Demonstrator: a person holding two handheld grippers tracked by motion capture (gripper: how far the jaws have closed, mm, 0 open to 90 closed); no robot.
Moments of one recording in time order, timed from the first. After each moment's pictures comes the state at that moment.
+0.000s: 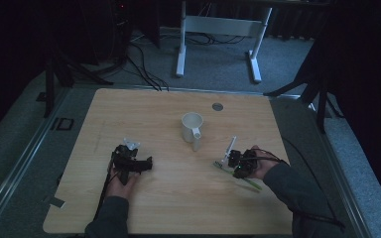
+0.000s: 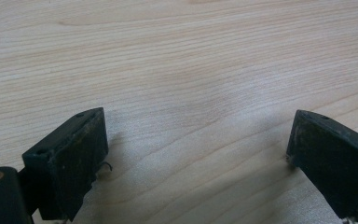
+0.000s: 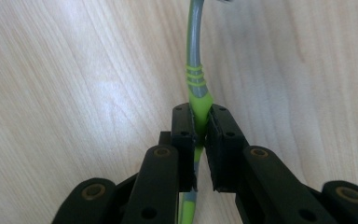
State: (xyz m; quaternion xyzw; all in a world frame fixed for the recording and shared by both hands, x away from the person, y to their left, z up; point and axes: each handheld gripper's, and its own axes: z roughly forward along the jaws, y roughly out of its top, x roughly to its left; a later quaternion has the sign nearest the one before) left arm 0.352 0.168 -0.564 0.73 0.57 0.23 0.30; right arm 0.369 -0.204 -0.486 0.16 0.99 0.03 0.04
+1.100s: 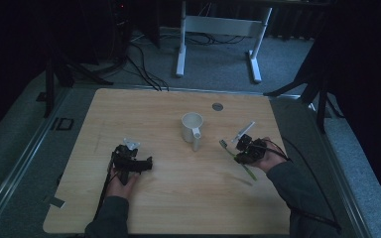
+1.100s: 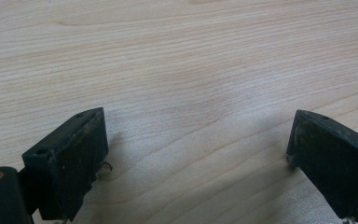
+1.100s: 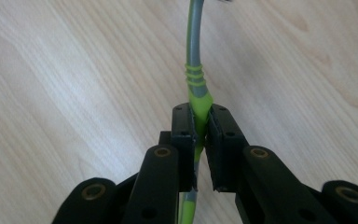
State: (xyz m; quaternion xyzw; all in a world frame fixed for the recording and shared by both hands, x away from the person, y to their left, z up) left arm 0.352 0.168 -0.564 0.73 0.57 0.23 0.30; right arm 0.390 -0.227 -0.463 0.27 0.95 0.14 0.08
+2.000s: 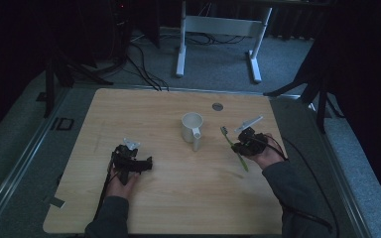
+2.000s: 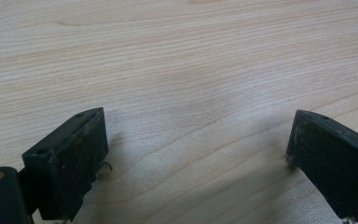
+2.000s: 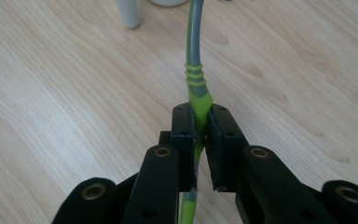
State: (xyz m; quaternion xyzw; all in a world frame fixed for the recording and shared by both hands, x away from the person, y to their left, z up) left arm 0.352 0.168 -0.564 0.73 0.57 0.23 0.30; right arm 0.400 -0.229 -0.452 0.32 0.91 0.23 0.13
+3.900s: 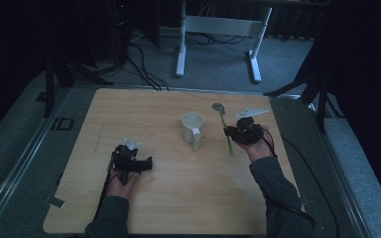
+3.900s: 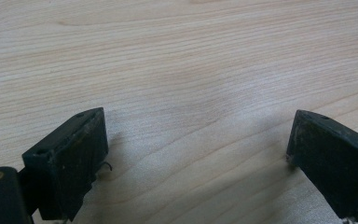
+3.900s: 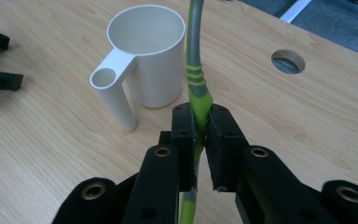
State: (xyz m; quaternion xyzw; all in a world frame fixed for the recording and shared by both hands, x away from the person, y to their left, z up) left arm 0.352 0.168 -0.564 0.73 0.57 0.23 0.30; right arm 0.412 -0.213 -0.433 0.37 0.84 0.36 0.17
